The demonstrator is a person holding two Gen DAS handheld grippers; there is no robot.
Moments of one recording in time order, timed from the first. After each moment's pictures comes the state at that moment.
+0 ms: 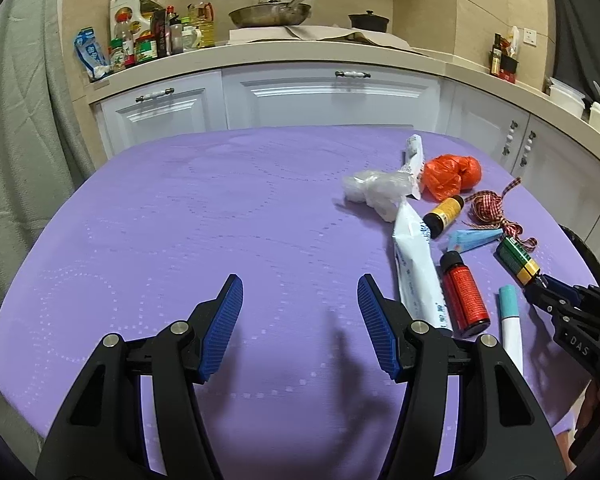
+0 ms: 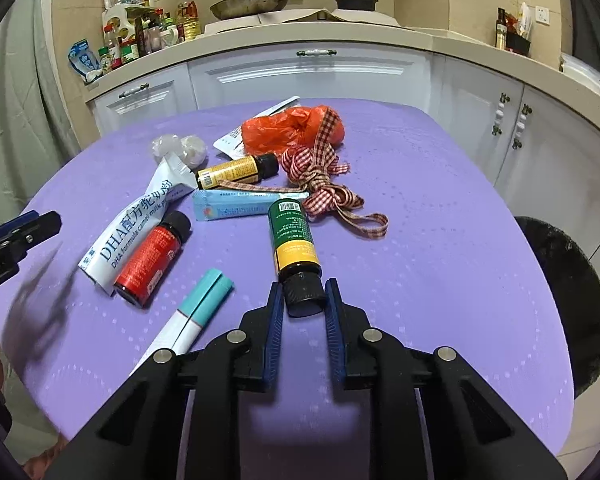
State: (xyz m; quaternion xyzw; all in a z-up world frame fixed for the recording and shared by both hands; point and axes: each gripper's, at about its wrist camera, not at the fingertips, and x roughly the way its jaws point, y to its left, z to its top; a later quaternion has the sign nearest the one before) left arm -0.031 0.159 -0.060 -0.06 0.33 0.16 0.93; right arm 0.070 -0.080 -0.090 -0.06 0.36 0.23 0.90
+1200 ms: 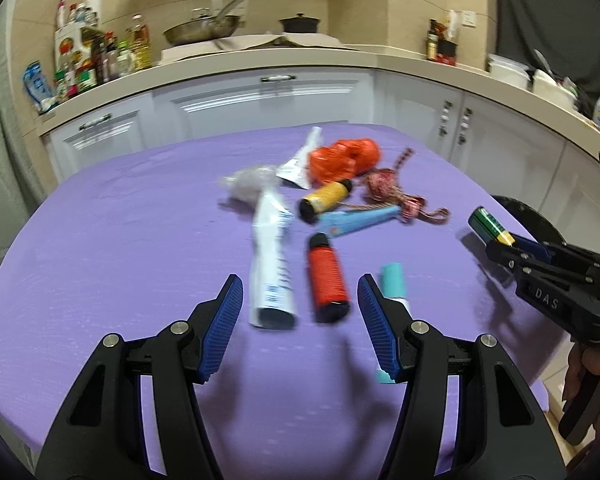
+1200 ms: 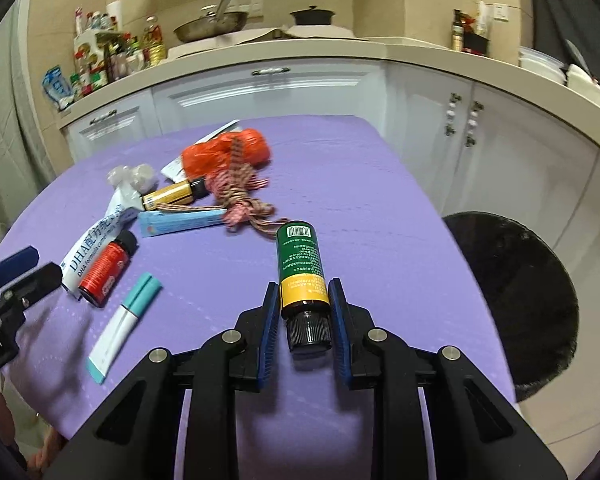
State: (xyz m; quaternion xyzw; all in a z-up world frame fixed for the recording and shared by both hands) left arm -0.026 0.063 -0.063 -0.02 0.32 0.08 0.94; right arm 0.071 -0.140 -0.080 -0.04 0.34 0.17 0.92
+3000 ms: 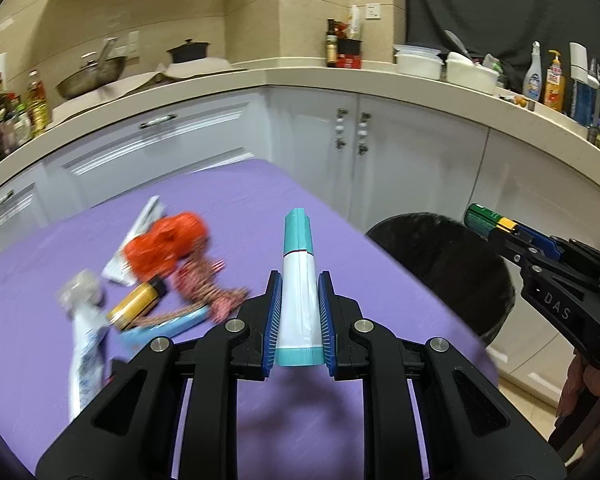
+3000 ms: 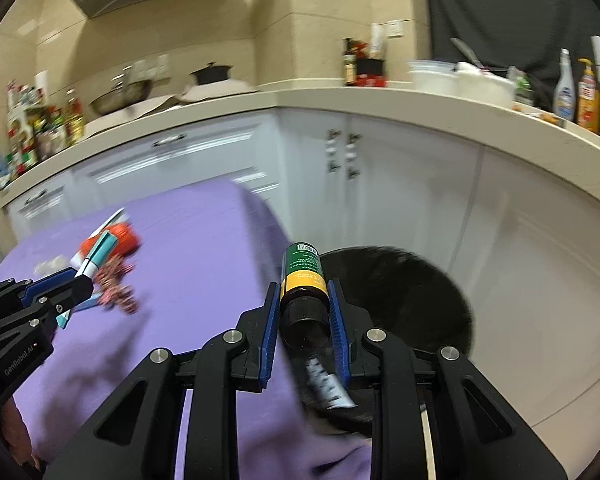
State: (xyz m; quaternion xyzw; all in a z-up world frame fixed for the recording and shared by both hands) left arm 0.074 -0.071 -0.029 0.03 0.30 -0.06 0.95; right arm 0.090 -0.273 -0.037 0.02 0.26 0.03 0.96
